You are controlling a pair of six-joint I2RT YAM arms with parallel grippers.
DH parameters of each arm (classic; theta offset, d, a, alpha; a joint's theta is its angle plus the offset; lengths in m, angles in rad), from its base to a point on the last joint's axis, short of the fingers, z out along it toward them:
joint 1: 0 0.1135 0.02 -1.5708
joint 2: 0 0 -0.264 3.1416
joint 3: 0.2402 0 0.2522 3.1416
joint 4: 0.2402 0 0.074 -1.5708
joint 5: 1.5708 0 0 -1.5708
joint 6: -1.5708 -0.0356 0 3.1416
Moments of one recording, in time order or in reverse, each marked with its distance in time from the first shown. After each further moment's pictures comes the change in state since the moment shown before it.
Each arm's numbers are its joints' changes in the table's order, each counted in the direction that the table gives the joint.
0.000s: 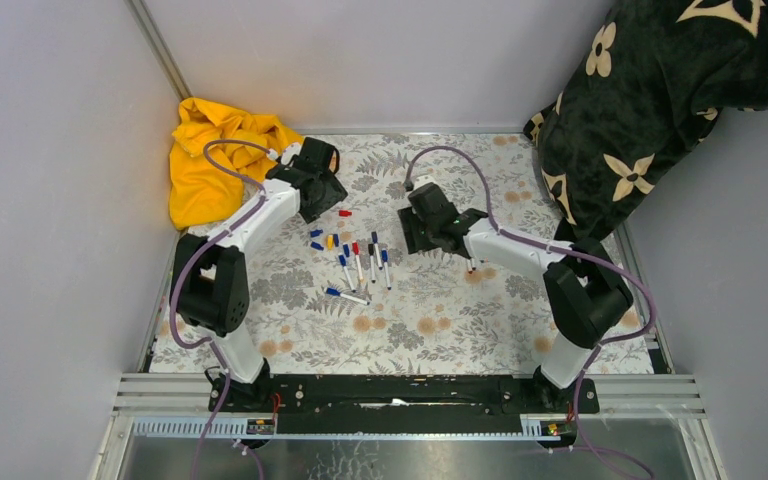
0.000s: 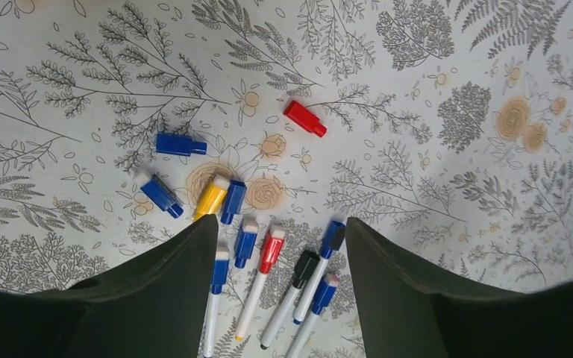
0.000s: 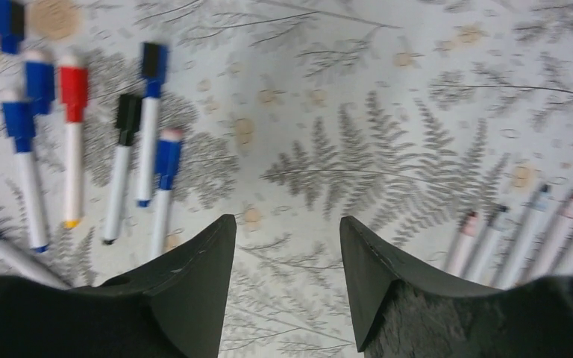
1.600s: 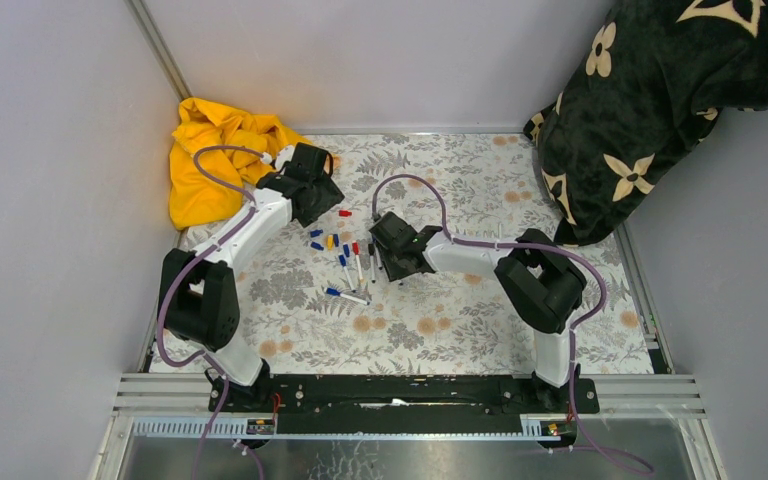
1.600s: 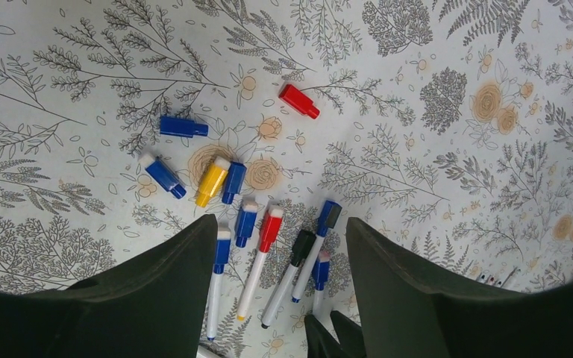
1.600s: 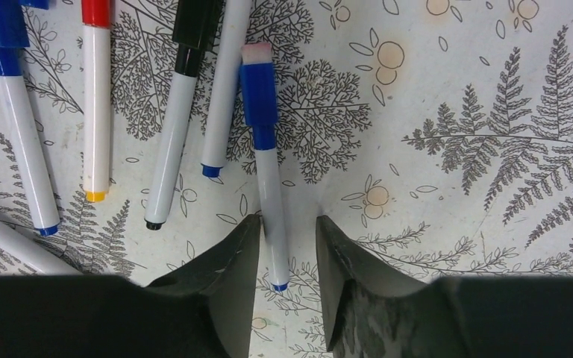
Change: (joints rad) left arm 0.000 -0.114 -0.091 -0.035 0.026 0.000; right arm 0.200 0.223 0.092 0.068 0.013 -0.115
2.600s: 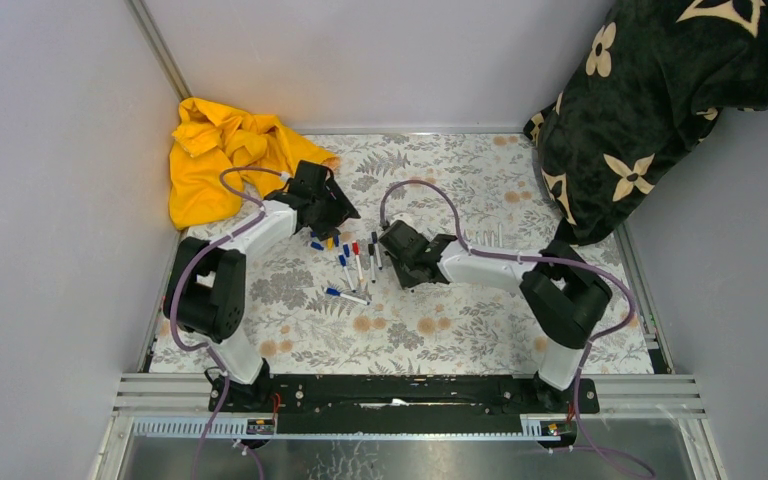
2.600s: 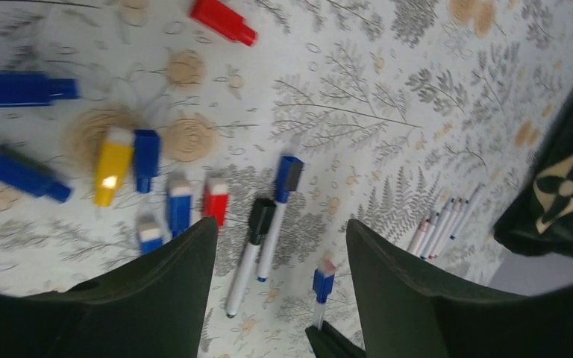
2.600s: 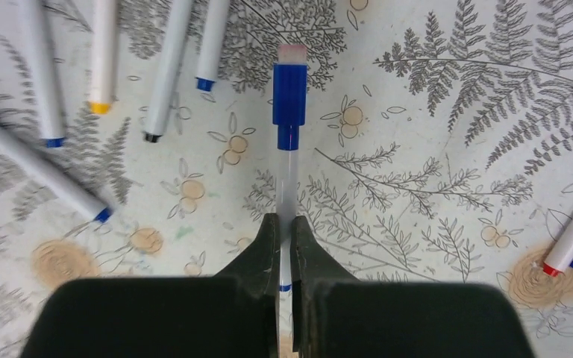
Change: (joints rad) left arm 0.010 0.059 -0.171 -0.267 0.325 0.013; right arm 0.024 -0.154 -0.119 0.031 0.036 0.006
